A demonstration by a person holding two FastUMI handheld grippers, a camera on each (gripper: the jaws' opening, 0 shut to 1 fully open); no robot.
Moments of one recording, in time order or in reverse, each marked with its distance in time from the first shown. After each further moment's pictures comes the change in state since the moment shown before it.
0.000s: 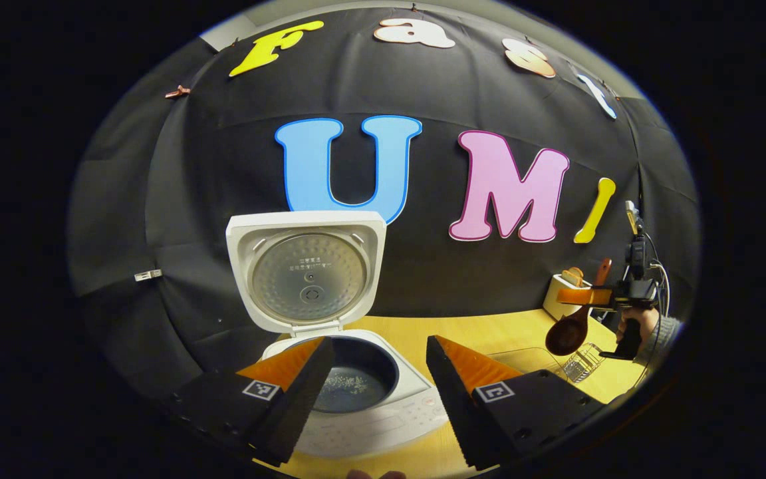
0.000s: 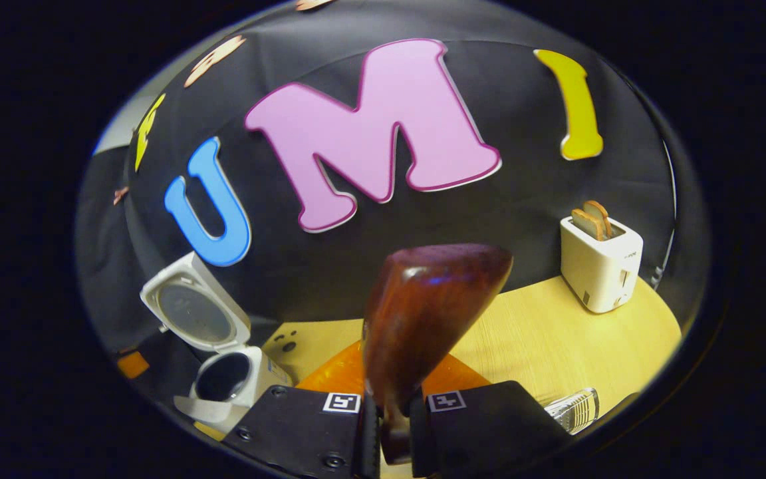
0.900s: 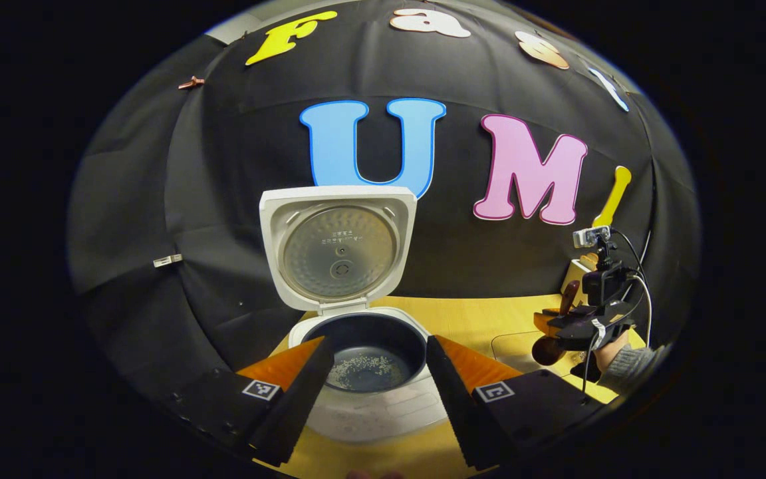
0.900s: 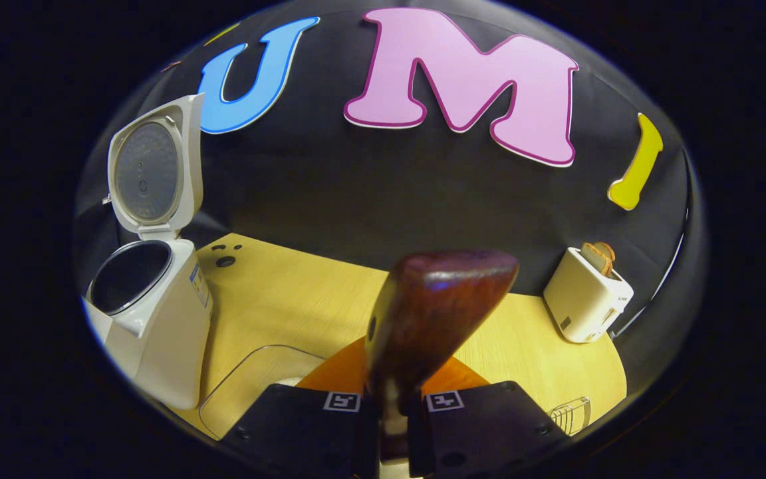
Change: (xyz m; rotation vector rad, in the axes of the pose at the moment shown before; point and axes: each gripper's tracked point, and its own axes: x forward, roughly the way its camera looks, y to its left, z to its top) left arm -0.011 0.032 -0.024 -0.018 0.064 0.077; right arm 0.052 0.012 -0.097 -0.393 0.126 -0.170
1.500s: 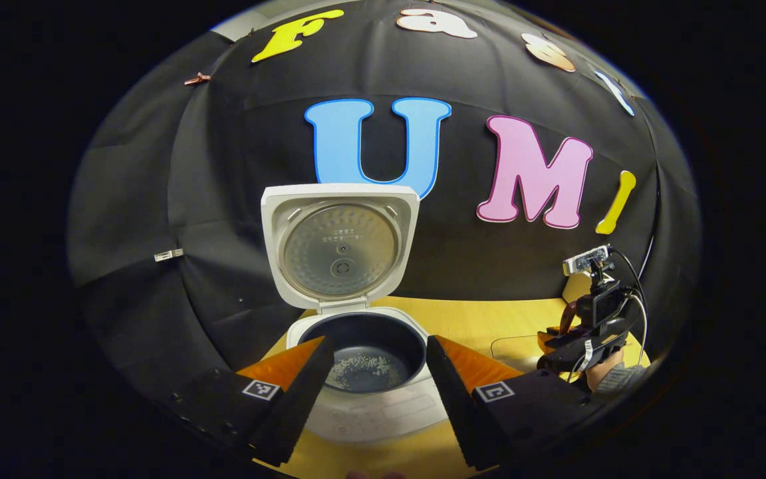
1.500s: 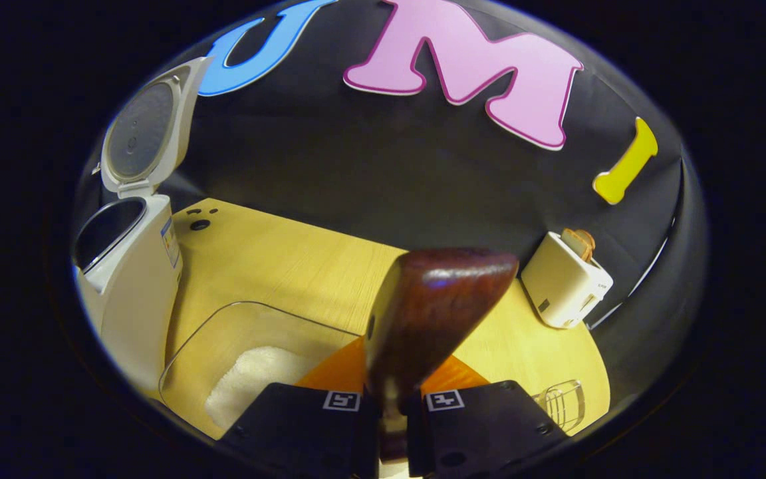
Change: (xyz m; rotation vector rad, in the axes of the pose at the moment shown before) left arm 0.004 -0.004 -0.006 -0.016 0.011 0.006; right arm 0.005 -0.006 -0.040 -0.051 0.068 -0.117
